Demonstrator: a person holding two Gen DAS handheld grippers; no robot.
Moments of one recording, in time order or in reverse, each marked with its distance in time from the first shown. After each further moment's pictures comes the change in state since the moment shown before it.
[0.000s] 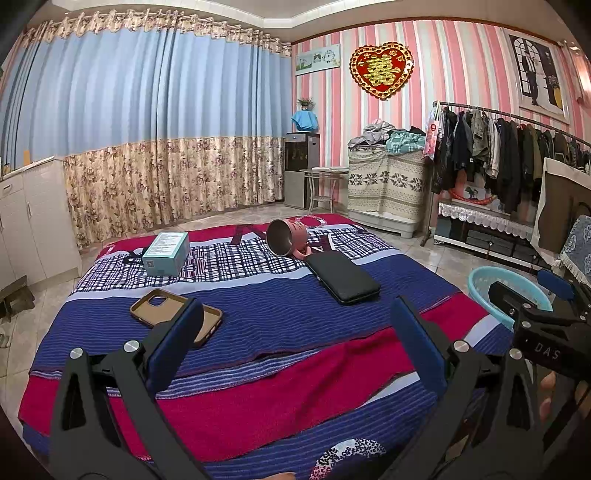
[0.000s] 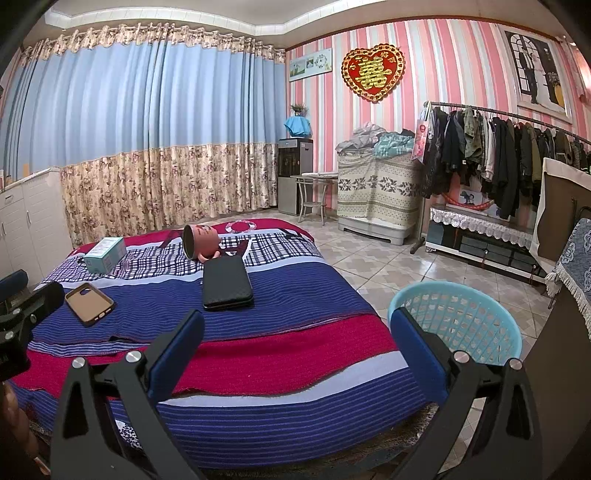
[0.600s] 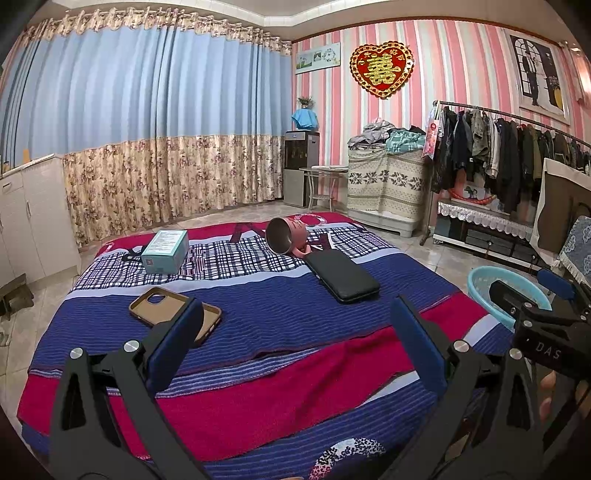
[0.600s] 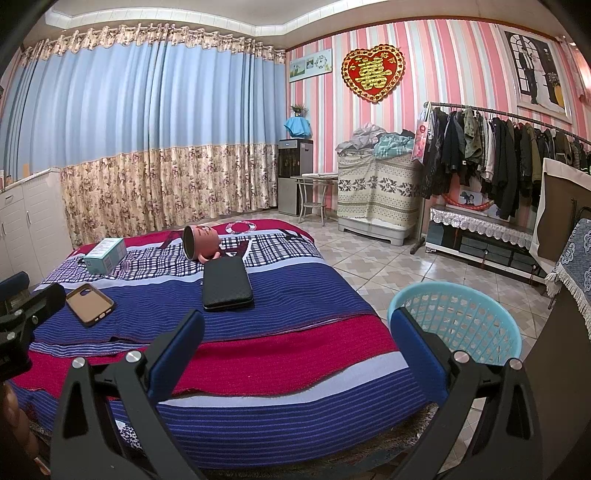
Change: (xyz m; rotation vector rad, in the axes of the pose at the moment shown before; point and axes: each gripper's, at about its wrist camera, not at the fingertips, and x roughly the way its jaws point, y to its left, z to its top) left arm 0.001 -0.001 0.000 0.000 0.006 -0.003; right arm 0.000 0.000 -0.001 -0.001 0.000 0.000
